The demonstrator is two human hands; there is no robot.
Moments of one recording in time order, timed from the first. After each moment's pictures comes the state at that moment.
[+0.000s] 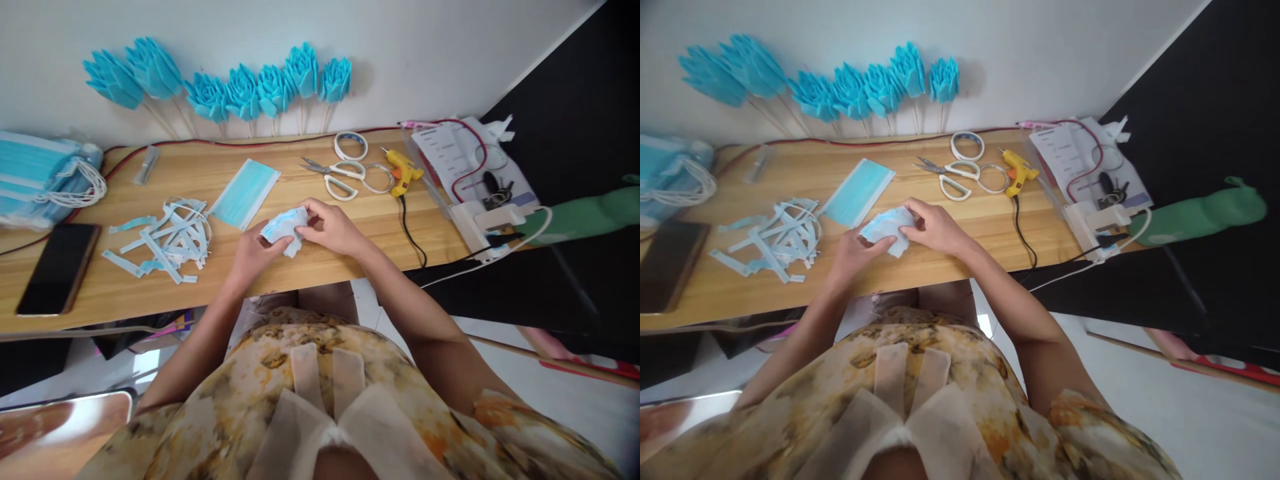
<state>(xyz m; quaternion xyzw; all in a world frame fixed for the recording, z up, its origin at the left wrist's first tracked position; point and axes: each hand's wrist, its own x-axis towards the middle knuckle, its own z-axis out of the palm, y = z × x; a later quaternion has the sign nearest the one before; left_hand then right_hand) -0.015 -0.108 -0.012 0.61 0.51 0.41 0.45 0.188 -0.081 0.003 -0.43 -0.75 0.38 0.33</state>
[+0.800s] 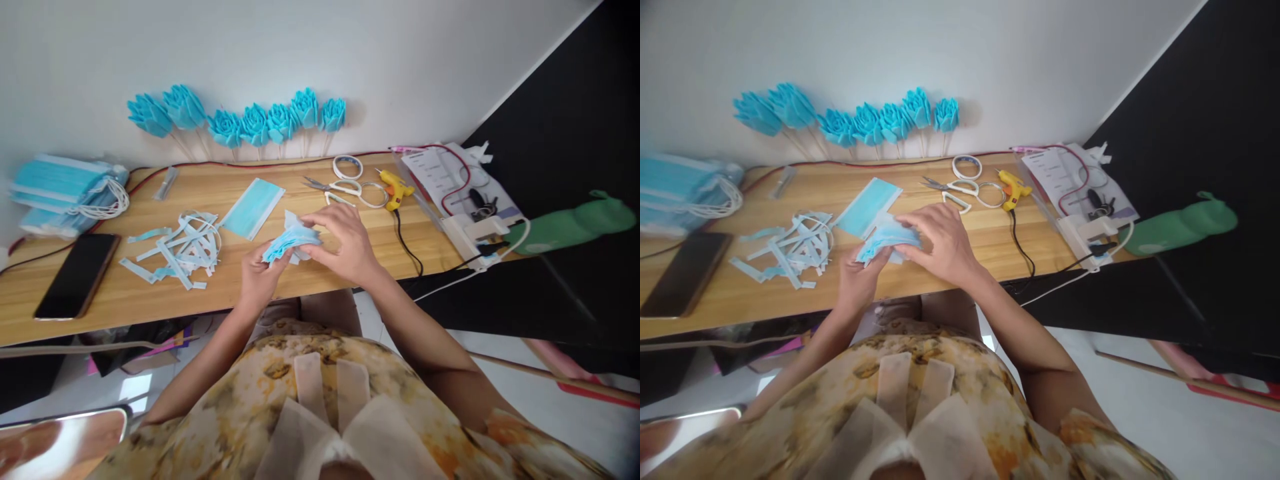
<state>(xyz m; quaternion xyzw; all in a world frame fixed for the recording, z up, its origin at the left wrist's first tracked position) 0.000 -0.144 0.007 0.49 0.46 0.58 0.47 0.184 -0.122 0.045 -0.41 -0.81 0.09 0.40</state>
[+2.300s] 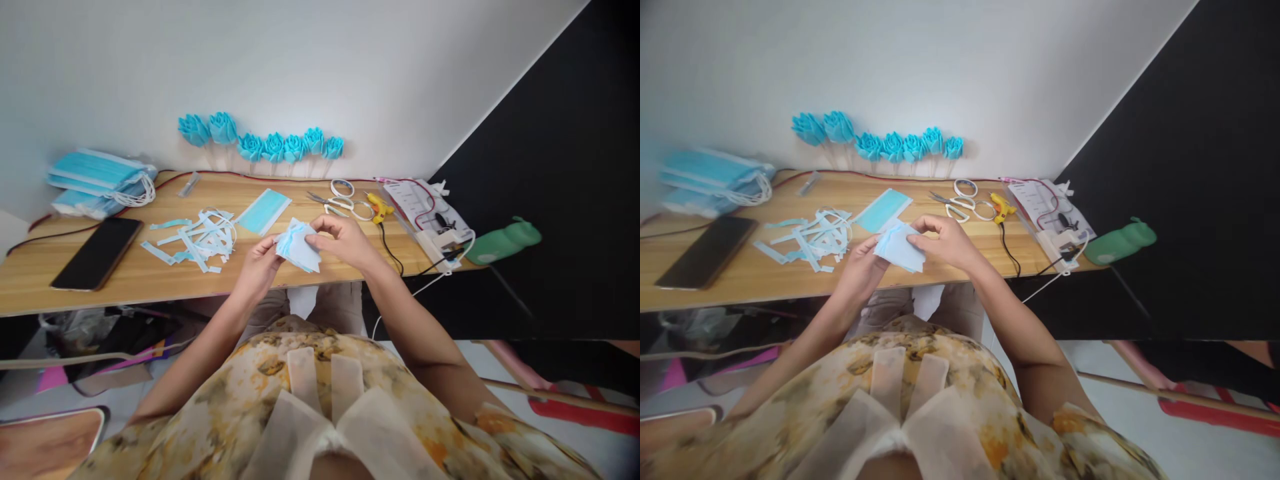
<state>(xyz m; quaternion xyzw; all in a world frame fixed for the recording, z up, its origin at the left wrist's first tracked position) -0.024 -0.160 0.013 0.35 0.30 0.59 0.66 0.164 -0.138 0.074 -0.41 -0.75 0.37 0.37</state>
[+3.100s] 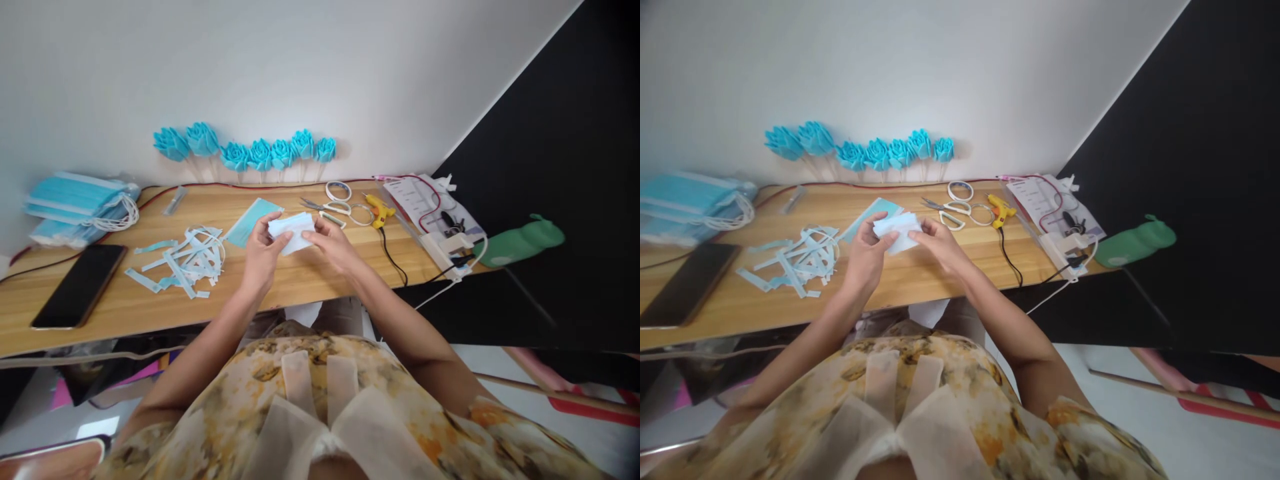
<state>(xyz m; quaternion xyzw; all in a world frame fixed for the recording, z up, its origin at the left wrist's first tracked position) 0.006 -0.091 0.004 0.47 0.35 0.63 0.51 0.171 -0.085 0.025 -0.42 -0.55 0.55 0.48</state>
